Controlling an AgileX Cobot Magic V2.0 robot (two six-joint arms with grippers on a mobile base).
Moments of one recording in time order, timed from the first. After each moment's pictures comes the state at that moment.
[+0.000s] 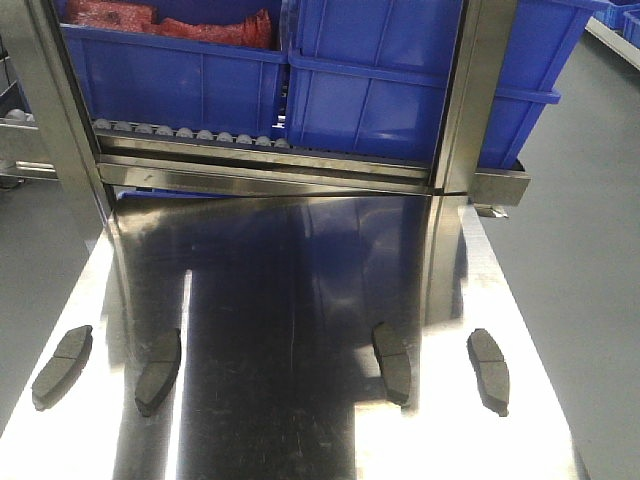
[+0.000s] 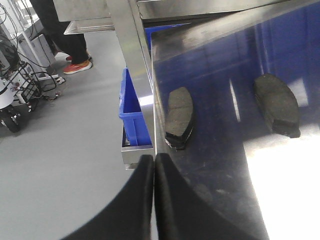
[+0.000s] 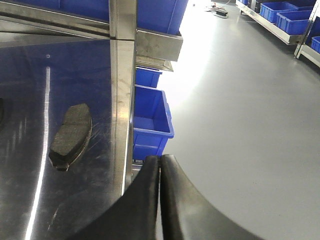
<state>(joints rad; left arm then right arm) 0.02 -0.02 0.03 0.09 0.40 0.12 -0.06 -0.02 0.03 -0.07 0.36 -0.04</state>
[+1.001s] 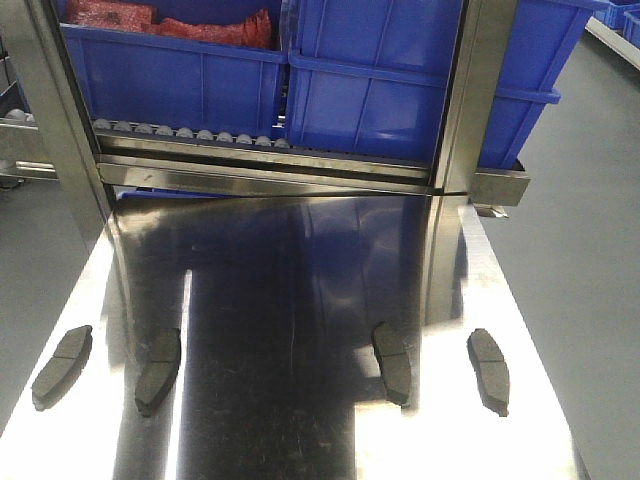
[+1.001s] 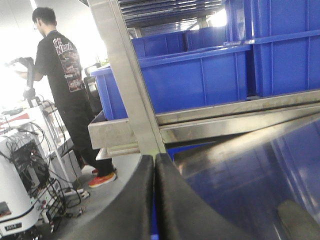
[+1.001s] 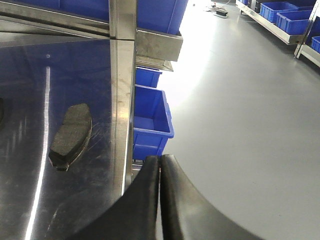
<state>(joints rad) 0.02 -0.02 0.03 0.14 -0.04 0.15 -0.06 -0.02 0.03 -0.07 0.36 -0.04</state>
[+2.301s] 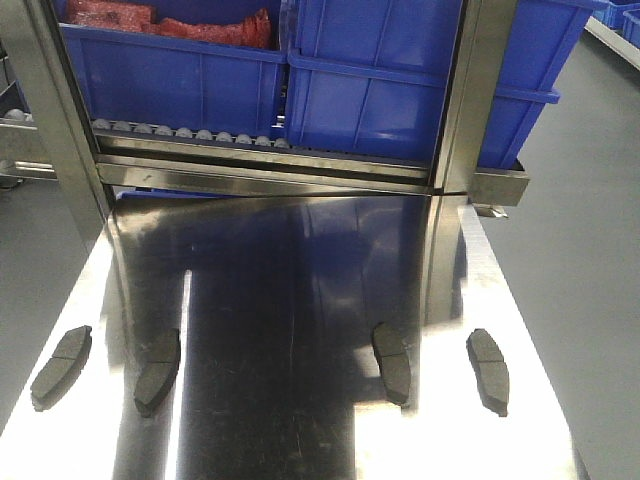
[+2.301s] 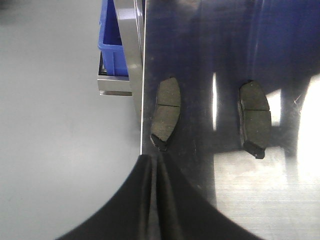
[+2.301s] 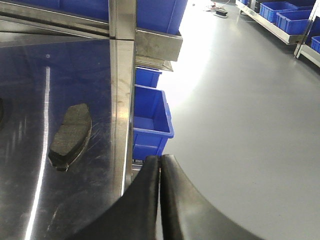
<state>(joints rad) 0.02 0.65 -0.56 0.02 0.72 -0.01 -0.06 -0.02 0.03 -0.07 0.36 -0.04</state>
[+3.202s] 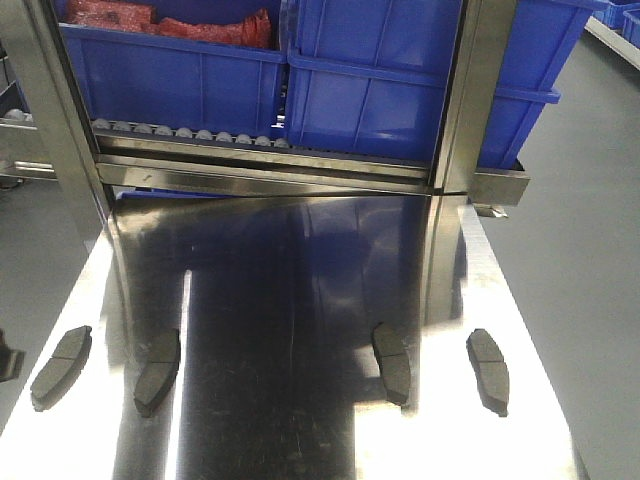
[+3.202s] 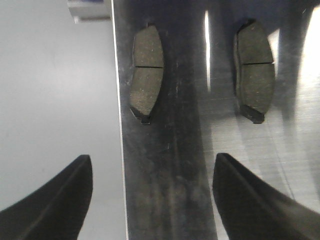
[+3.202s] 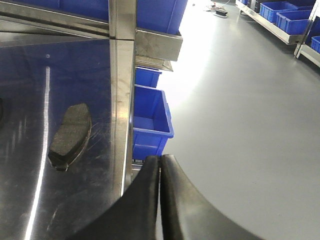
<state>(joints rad) -0.02 1.12 -0.82 0.00 0.90 0.04 -0.06 -0.02 0.03 -0.07 0.36 -0.04</state>
